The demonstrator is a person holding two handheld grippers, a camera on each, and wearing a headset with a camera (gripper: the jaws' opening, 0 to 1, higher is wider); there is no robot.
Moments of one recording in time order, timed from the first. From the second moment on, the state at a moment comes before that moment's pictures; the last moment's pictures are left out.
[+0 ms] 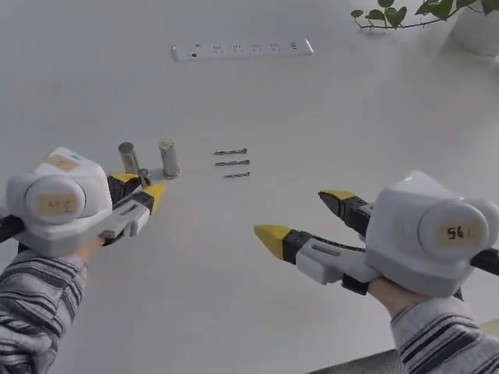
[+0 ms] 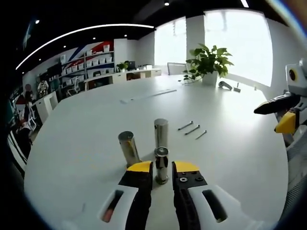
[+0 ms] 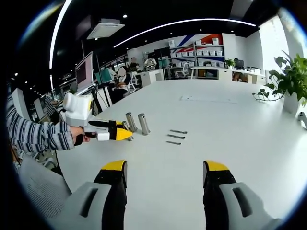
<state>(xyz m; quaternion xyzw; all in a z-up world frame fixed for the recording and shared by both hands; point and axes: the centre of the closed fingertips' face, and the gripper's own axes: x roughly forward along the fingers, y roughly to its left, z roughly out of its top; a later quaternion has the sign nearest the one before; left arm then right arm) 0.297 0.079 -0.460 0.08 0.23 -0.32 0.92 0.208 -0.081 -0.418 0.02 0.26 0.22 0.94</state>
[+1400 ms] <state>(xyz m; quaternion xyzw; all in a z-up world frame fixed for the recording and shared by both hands) 0.260 0.026 -0.458 0.10 0.22 -0.42 0.88 0.200 -0.078 -0.421 0.02 0.28 0.22 0.93</state>
